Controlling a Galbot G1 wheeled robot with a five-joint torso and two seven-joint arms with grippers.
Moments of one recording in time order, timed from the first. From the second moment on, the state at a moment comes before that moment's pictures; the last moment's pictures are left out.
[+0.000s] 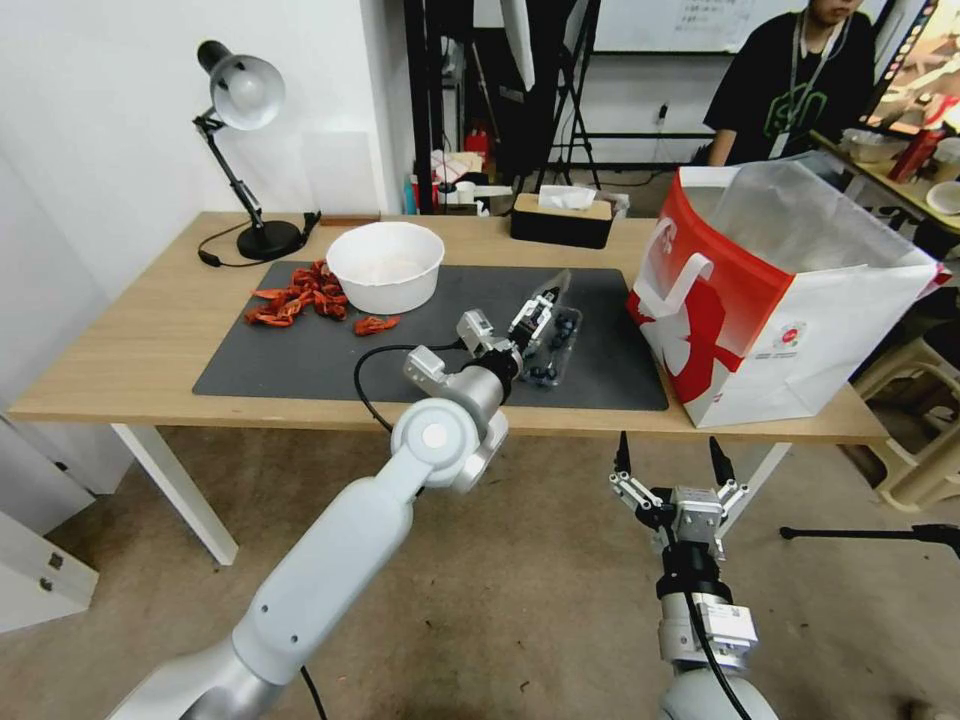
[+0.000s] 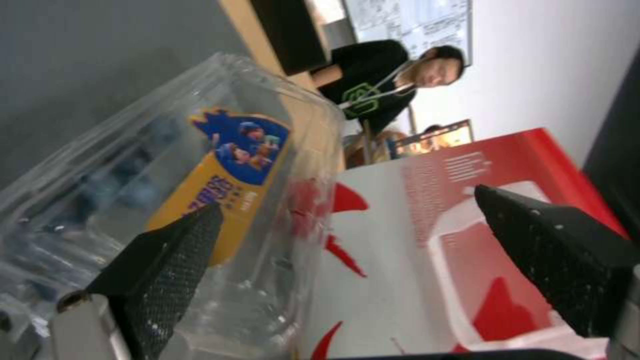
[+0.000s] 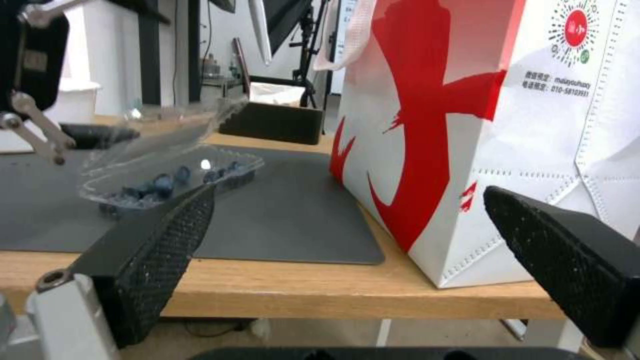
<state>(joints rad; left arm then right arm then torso) 0.69 -1.34 0.12 -1.74 -1.70 -0.02 -0.48 -1.68 1.30 0.29 2.17 -0.08 0.12 0.49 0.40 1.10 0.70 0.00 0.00</state>
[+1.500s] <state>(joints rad) 0.67 -1.33 0.20 -1.69 -1.60 0.03 -0.64 -1.14 1.11 0.26 2.12 0.99 -0.26 0.65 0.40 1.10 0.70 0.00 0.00</state>
